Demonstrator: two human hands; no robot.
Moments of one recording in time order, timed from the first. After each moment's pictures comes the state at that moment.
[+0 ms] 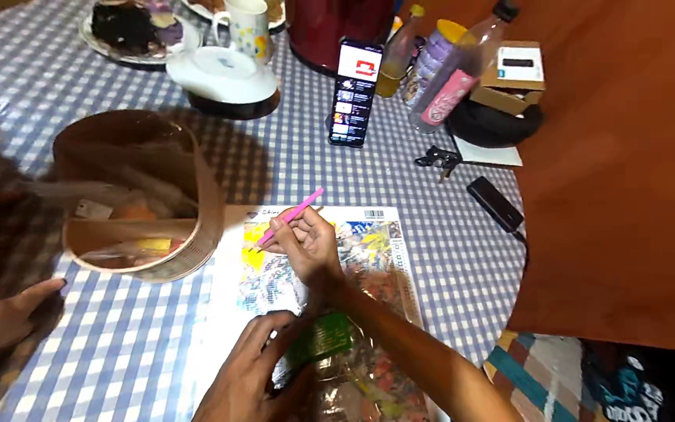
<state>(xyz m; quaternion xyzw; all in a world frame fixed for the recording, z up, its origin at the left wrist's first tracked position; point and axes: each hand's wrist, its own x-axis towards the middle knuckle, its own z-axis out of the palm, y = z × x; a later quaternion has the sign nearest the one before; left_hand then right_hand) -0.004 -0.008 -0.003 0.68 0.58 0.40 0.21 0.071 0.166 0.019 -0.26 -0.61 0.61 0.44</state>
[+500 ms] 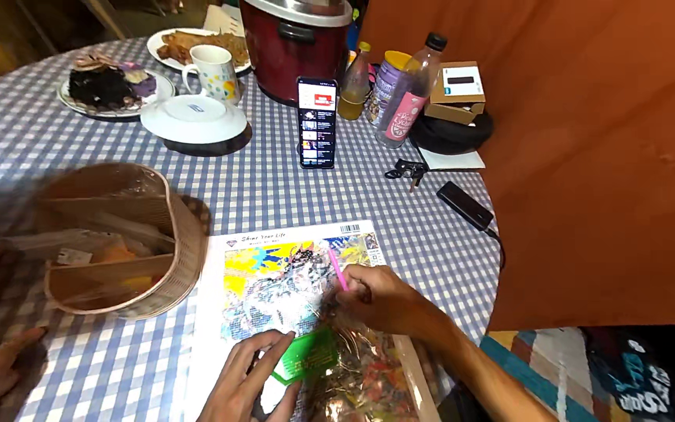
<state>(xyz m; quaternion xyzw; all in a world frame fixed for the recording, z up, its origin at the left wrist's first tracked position) -0.003 -0.008 0.002 0.68 0.58 0.39 0.22 0.217 0.170 0.088 -0.38 -0.83 0.41 0.04</state>
